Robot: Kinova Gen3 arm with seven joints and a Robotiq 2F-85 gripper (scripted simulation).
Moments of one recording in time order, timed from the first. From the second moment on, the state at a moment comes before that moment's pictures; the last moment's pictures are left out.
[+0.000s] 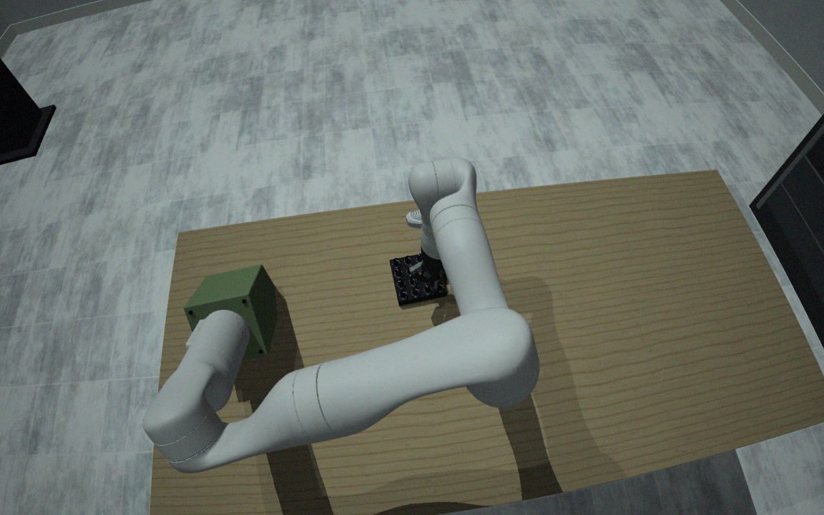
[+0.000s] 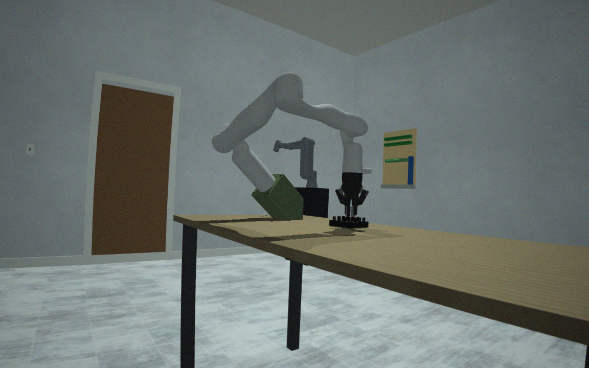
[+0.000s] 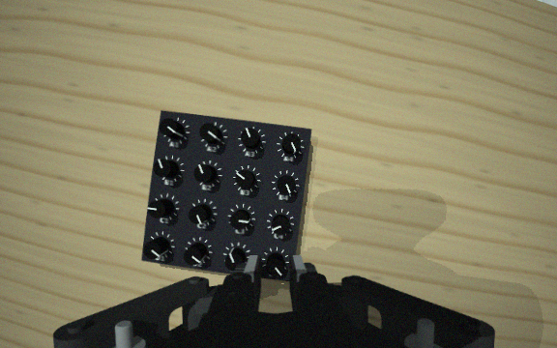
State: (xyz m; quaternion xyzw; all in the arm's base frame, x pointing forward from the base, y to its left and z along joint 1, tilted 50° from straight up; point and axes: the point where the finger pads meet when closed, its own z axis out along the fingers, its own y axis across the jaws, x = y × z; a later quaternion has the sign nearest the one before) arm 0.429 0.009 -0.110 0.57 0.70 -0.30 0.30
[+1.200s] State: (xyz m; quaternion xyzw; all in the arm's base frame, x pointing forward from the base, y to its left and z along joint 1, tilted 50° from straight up) arm 0.430 -0.001 -0.118 0.57 0.70 -0.30 0.30
